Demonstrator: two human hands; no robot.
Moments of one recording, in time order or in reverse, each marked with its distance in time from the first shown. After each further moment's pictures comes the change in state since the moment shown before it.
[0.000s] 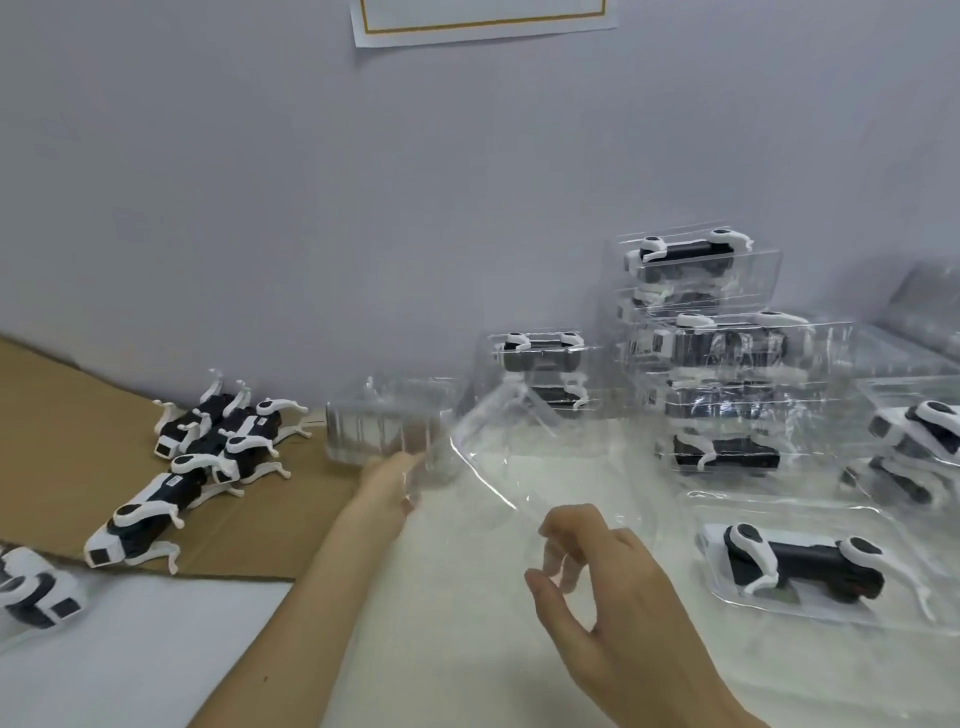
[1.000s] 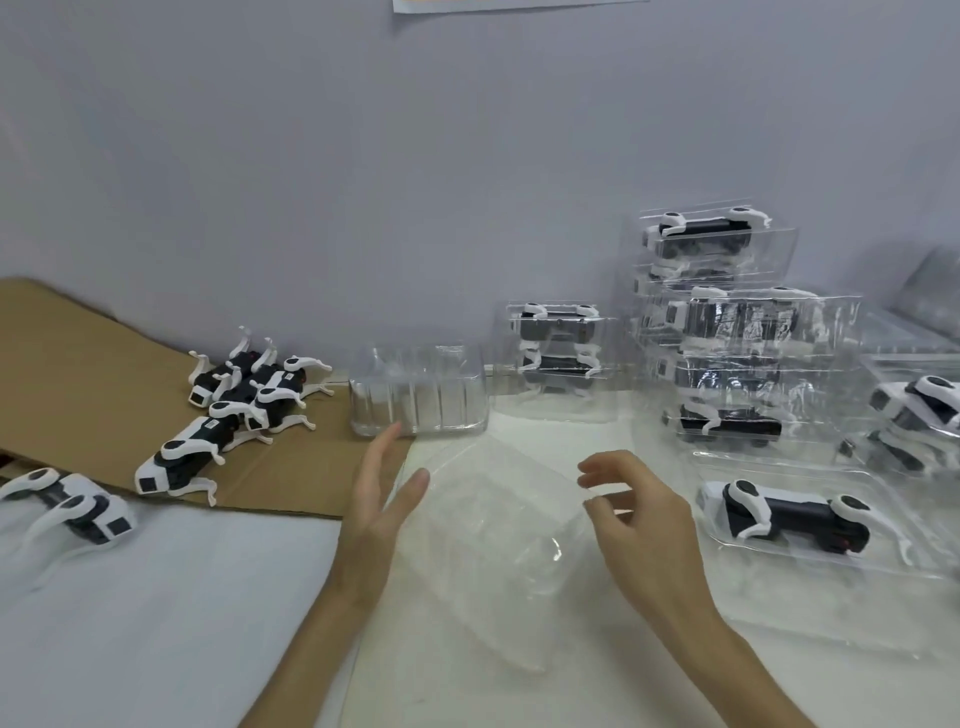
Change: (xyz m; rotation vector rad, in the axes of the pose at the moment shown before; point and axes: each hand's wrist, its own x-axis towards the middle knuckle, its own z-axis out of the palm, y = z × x) left_hand -0.077 -0.066 -0.074 0.148 -0.279 0.668; right_hand 0.004 0.016 0.005 0.196 0.094 0.492
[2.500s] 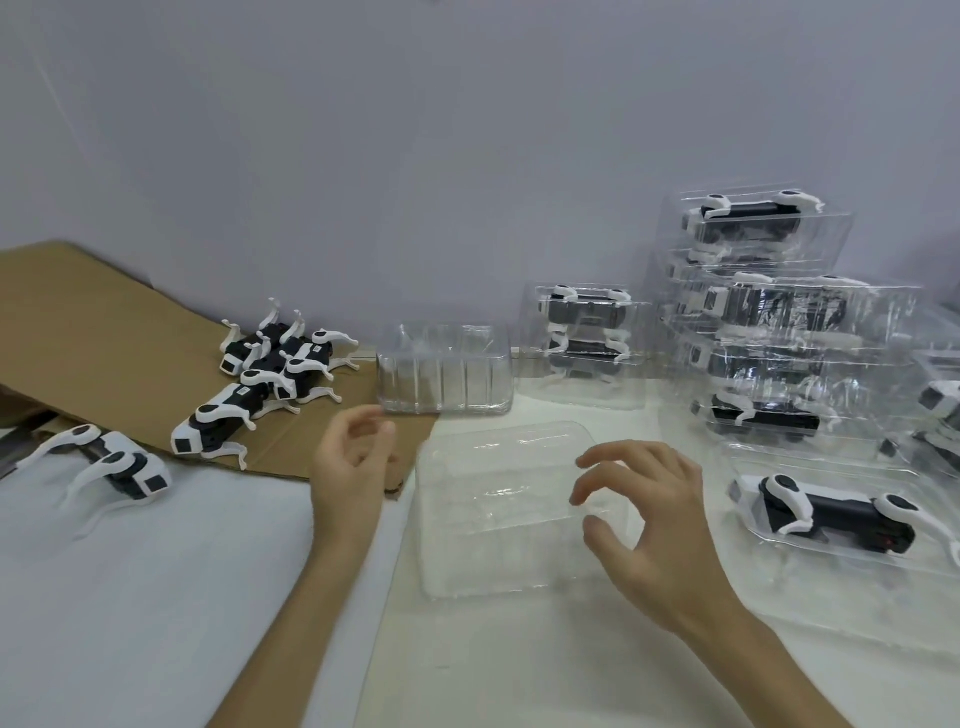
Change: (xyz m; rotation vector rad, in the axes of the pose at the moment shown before) left_hand 0.015 -0.003 -0.026 0.099 0.443 0.048; right_hand -0.005 -0.001 0.002 -0.188 -0.083 -0.516
